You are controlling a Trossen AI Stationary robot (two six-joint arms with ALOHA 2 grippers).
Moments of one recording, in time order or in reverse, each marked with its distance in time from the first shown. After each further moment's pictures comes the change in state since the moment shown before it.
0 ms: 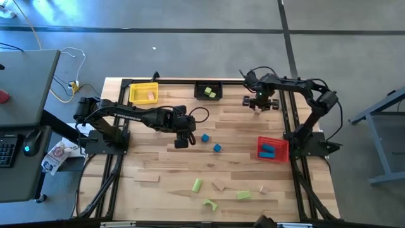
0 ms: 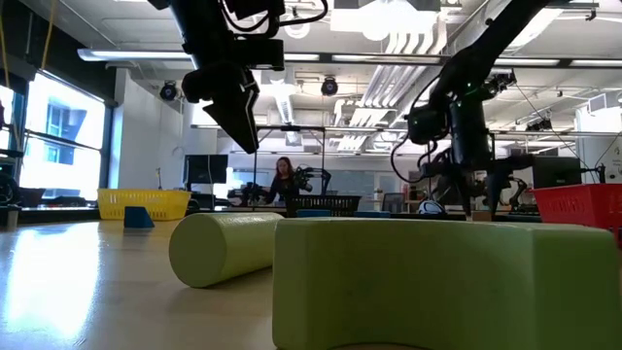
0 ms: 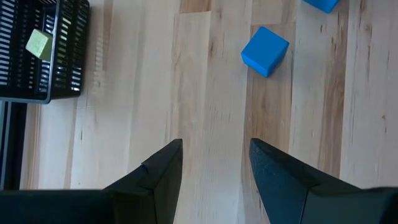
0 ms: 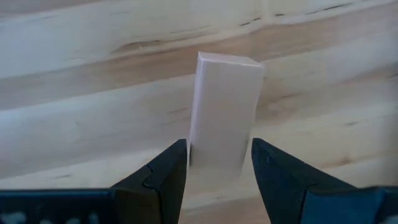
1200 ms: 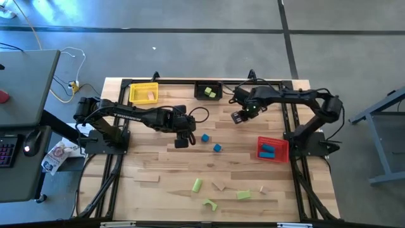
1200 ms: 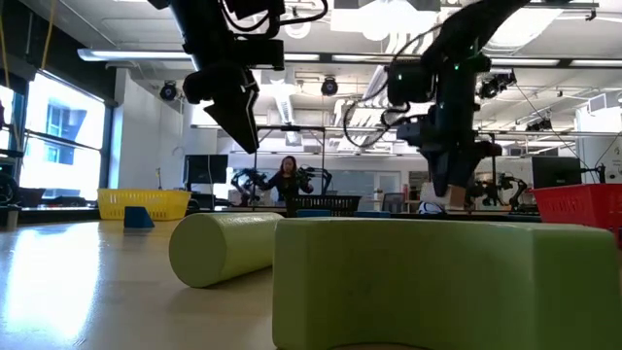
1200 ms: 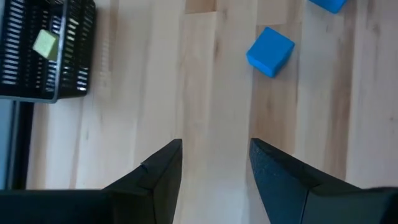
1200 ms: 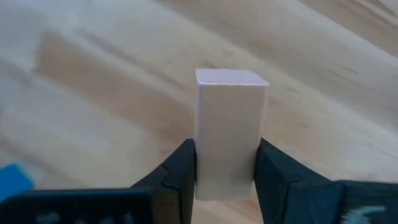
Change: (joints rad) left arm 0.000 0.000 0.000 0.002 -0.026 -0.001; right arm 0.355 -0.126 0.002 0.091 -0.031 -0.311
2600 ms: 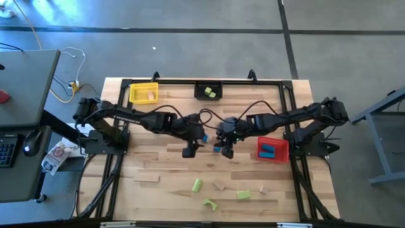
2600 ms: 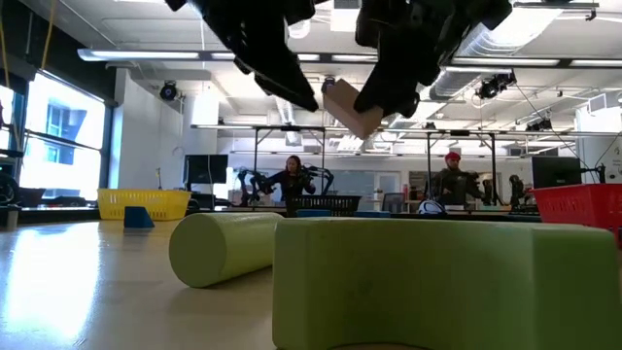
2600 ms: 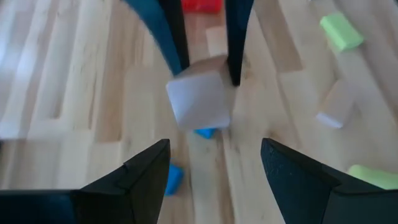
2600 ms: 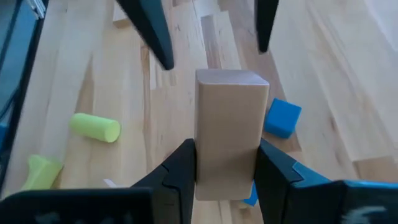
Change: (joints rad) left arm -0.053 0.000 0.000 0.363 0.319 0.041; right arm 0.513 -0.054 0.000 0.578 -0.012 -0.371
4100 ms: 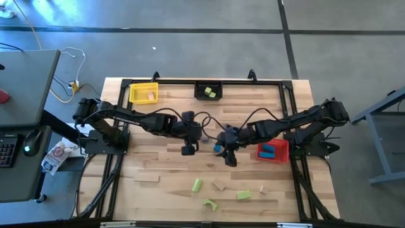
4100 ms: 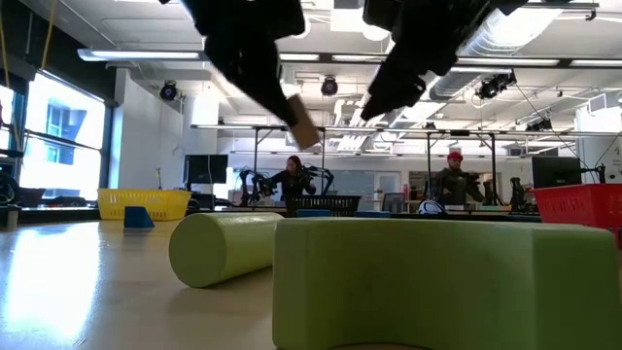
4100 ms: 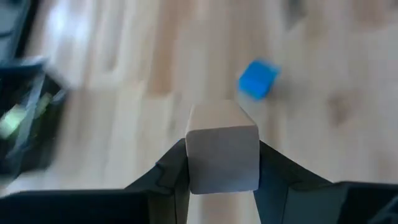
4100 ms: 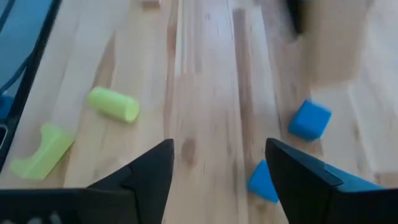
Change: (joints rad) left arm -0.017 0.000 0.000 -0.147 -0.245 -0.043; right arm 0.092 0.000 0.000 -0.025 0.049 -0.058
